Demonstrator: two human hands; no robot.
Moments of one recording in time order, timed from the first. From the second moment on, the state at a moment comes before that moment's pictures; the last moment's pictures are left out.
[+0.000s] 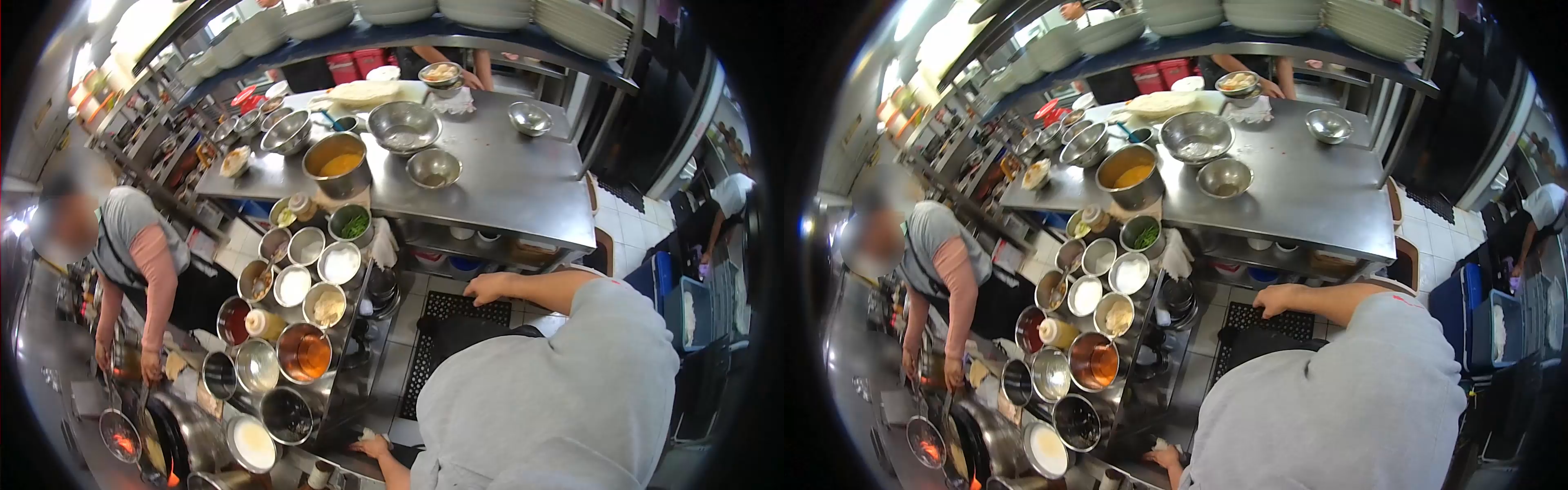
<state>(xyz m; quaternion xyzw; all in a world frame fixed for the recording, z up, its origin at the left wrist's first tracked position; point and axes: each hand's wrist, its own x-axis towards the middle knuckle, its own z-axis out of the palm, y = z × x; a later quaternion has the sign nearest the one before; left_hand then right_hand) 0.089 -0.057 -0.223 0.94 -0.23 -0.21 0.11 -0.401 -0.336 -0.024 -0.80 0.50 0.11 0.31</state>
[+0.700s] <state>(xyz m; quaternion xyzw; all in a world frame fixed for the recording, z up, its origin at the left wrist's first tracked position) -0.031 -0.142 -0.241 0.79 -0.12 -0.53 0.27 -0.657 -0.646 0.075 -0.40 0.70 -0.48 0.35</state>
